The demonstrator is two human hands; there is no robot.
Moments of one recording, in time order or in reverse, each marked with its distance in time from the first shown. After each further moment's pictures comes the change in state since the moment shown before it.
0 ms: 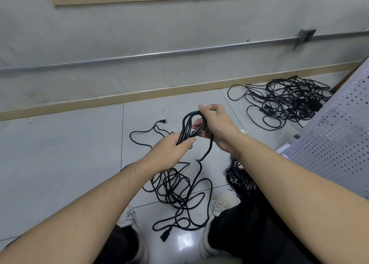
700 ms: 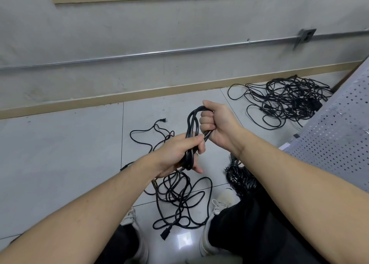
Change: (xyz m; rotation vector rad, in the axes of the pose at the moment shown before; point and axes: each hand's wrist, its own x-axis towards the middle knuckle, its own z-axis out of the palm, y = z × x) left_hand -0.013 0.020 0.003 -0.664 -0.344 -0.108; right_hand 0.006 -0.009 0.001 0.517 -0.133 0.217
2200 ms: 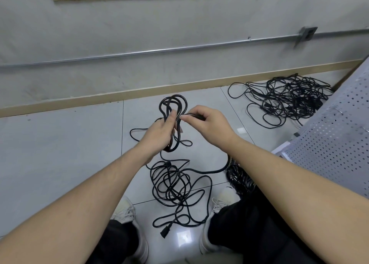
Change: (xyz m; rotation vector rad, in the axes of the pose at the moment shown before) left_hand 0.011 0.010 -0.035 0.553 0.534 0.098; right_hand -0.014 0.022 -0.007 -1.083 -0.116 -0.648
